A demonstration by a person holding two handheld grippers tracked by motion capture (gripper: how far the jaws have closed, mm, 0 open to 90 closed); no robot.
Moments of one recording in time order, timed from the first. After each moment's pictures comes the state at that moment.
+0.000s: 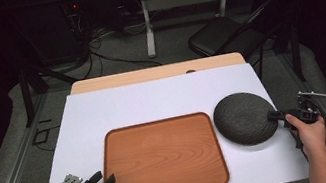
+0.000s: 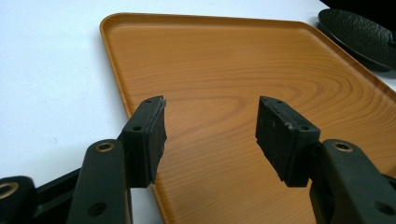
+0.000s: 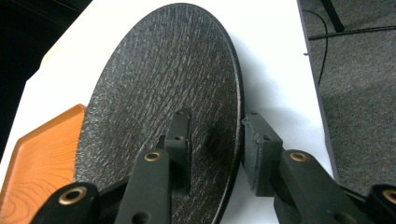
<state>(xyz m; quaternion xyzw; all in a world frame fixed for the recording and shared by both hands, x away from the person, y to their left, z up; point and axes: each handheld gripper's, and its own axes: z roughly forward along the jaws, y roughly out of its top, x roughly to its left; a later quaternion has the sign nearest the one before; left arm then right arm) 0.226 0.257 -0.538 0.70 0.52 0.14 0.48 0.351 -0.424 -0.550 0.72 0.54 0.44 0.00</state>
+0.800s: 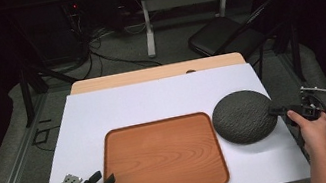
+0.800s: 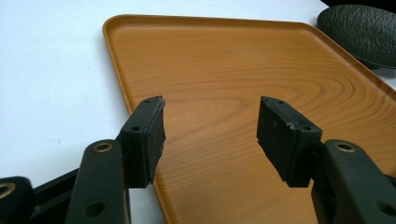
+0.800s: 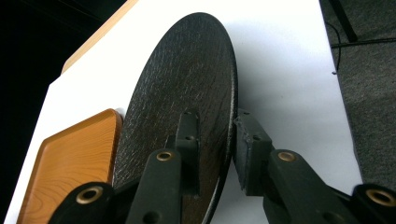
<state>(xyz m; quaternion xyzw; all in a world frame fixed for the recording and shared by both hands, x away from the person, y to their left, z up) 0.226 0.257 -0.538 0.70 0.52 0.14 0.48 0.348 -0.418 -0.525 0.71 0.54 0.45 0.00</state>
